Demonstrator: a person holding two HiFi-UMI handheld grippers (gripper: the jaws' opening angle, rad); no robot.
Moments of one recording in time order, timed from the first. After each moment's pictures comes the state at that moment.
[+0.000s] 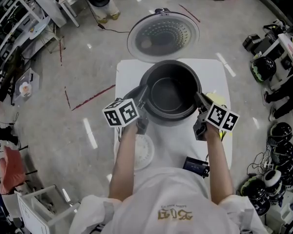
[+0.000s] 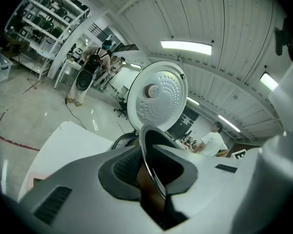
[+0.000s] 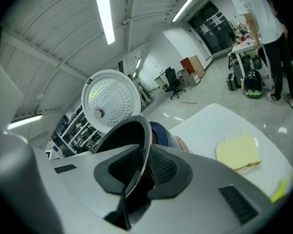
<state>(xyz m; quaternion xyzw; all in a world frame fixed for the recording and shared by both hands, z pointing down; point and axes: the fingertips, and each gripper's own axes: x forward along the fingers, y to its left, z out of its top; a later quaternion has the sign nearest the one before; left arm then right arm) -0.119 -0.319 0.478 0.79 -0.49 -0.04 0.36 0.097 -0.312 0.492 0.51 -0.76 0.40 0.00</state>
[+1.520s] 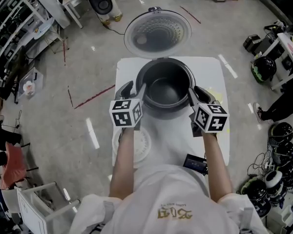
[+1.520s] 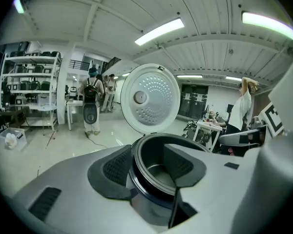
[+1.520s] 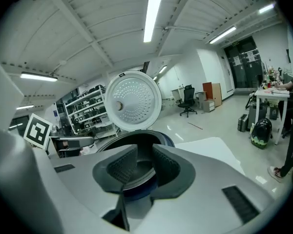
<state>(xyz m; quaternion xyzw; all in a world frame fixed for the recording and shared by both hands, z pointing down) -0.116 -0.290 0.463 0.77 -0.59 0.12 0.19 0.097 -0.284 0.459 0.50 -0.83 0.23 0.09</state>
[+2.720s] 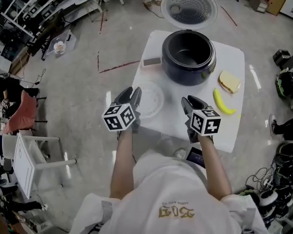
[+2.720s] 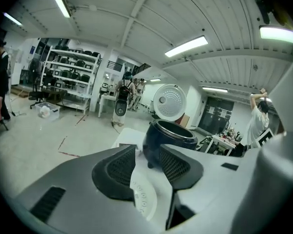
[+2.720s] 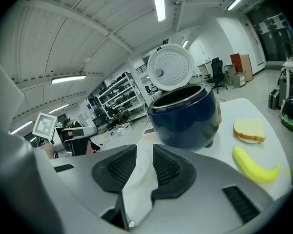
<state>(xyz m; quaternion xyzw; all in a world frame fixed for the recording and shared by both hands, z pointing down) -0.158 -0.043 0.481 0.67 -0.69 0.03 0.26 0.049 -0.086 0.517 0.31 -0.89 0.30 0.13</state>
